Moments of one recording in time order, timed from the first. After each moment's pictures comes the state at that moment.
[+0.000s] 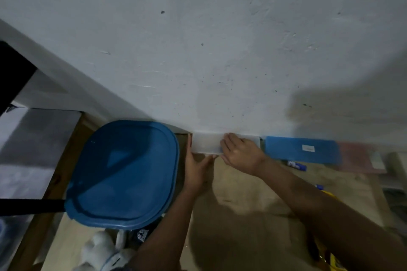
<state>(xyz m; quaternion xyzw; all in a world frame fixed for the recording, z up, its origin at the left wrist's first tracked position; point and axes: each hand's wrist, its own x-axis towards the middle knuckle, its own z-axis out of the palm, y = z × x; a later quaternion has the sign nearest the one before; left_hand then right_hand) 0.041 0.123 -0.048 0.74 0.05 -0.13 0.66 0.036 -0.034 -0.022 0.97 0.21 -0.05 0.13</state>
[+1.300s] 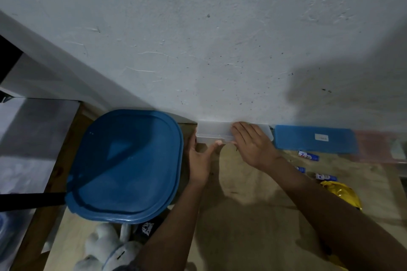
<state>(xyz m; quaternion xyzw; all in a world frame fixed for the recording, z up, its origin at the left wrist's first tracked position) 0.039 0.121 -0.047 0.72 0.15 -0.14 0.66 0.024 -0.044 -0.064 0.96 0.17 0.20 0.05</state>
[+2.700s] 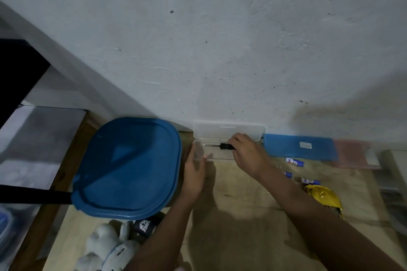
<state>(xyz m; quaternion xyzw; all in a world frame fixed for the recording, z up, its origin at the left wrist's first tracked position) 0.017 0.139 -0.039 0.77 0.05 -0.17 0.61 0.014 -0.031 -0.013 0.99 0.05 -0.03 -0.16</state>
